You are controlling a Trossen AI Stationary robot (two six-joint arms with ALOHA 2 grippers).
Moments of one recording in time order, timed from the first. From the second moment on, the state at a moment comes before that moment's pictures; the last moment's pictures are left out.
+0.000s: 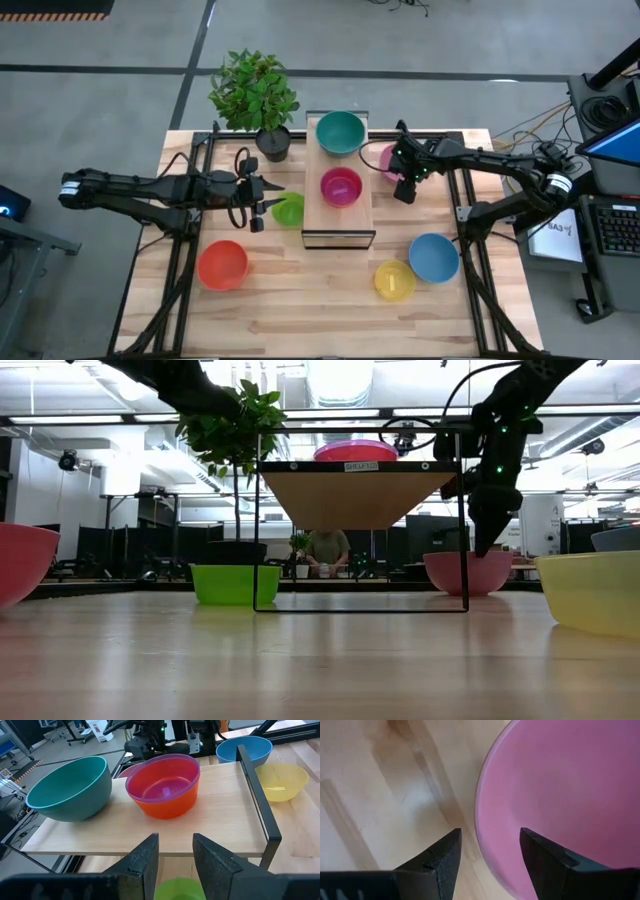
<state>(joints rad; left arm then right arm) -0.03 0.95 0.77 -0.22 -0.27 0.16 -0.60 1.35 0.83 -0.73 0.00 -0.23</state>
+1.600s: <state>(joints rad) -0.03 0.98 0.77 -0.19 -0.27 0.17 -0.38 1.48 1.61 -0.91 0.30 -0.31</state>
